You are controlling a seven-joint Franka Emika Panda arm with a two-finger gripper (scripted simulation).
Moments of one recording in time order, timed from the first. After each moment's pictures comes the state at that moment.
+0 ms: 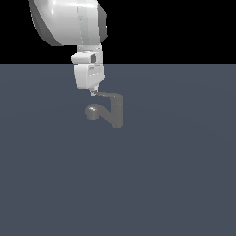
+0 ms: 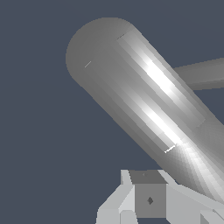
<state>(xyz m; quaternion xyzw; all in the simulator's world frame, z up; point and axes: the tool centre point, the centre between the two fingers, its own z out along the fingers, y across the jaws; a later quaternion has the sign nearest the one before) 0.089 0.099 0.173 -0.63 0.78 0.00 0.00</state>
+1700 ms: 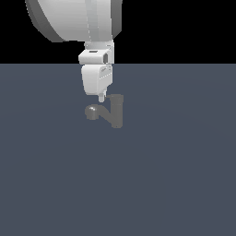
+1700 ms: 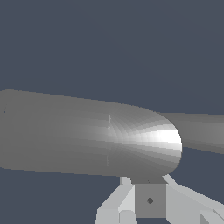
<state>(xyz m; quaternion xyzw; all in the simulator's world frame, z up) 0.009 0.056 0.174 -0.64 0.76 0.00 0.00</state>
